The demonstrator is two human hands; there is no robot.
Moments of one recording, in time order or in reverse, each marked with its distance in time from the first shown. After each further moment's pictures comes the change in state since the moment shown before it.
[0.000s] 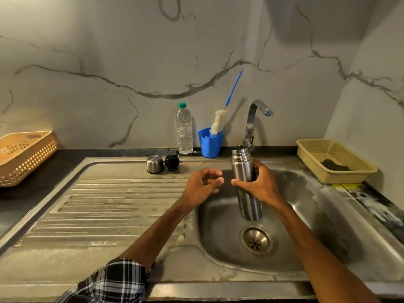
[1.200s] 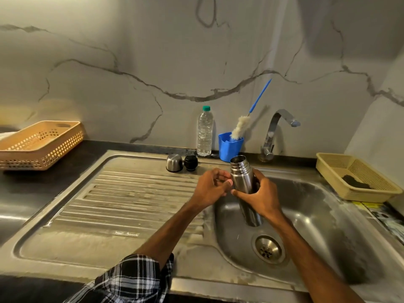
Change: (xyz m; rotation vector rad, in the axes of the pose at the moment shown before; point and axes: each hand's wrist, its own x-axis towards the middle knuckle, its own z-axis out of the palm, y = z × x) left_hand -0.006 0.003 -0.022 0.150 0.116 0.051; right_hand -0.018 -0.026 0.042 0.001 -0.020 -0.145
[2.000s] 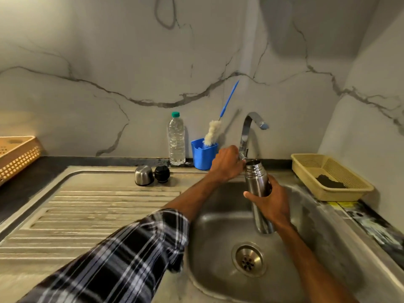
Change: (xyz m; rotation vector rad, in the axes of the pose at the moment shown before) left_hand 0.124 0.054 0.101 0.457 -0.044 0.259; right_hand 0.021 0.076 -0.057 0.015 0.261 0.197
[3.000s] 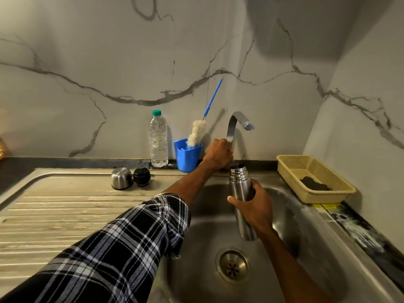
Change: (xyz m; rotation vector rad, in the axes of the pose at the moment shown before) left_hand 0.081 -0.017 0.039 0.172 -0.021 0.116; right_hand 0.004 0.009 0.008 -0.062 0.015 0.054
